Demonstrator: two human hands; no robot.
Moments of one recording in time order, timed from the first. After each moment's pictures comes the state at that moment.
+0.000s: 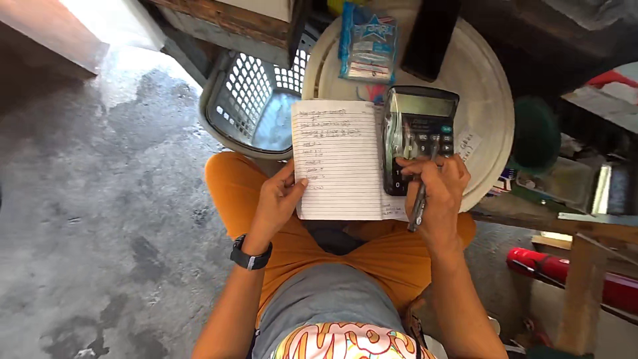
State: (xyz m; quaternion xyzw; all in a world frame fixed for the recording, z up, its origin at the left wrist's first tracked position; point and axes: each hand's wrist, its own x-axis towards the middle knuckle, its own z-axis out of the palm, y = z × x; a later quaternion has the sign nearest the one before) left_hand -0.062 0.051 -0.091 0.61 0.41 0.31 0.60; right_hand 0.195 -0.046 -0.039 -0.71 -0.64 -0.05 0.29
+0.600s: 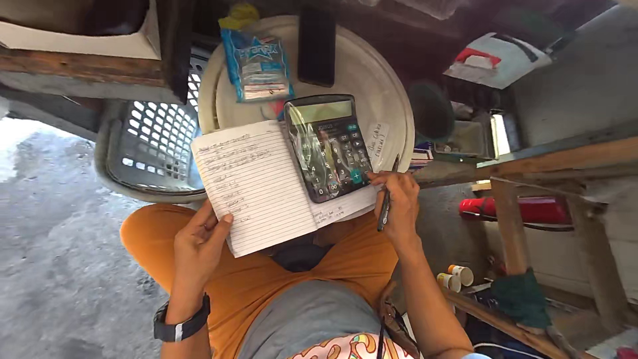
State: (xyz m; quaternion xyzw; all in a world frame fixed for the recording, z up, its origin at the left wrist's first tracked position) left_hand -0.065 0.058 -0.104 0.64 0.42 0.31 0.57; right_hand 0.237 -0.110 -0.054 -0.81 -0.50 -0.06 0.29
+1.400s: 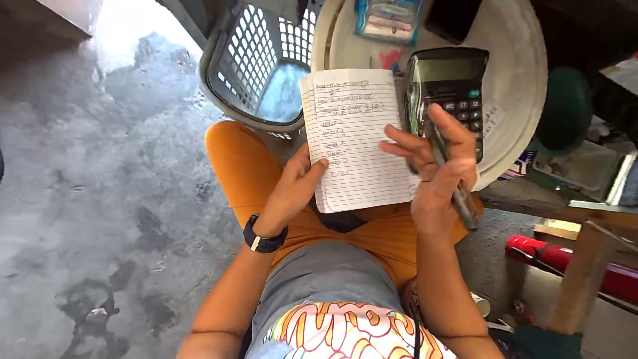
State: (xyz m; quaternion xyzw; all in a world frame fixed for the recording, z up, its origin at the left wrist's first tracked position) left_hand -0.061 0.016 -0.061 0.50 0.36 0.26 0.74; right_hand 0.148 -0.049 -0.024 -0.55 -0.55 0.26 0.58
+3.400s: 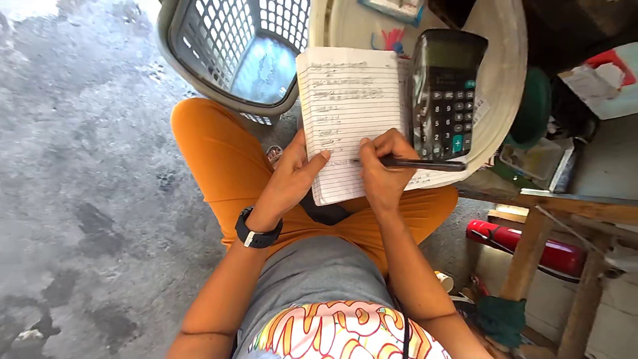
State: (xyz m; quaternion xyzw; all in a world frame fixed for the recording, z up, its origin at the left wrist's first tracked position) left_hand -0.057 0.016 -0.077 0.45 0.33 0.28 0.78; right_hand 0.108 -0.022 -0.080 -0.62 -0.48 0.14 0.61
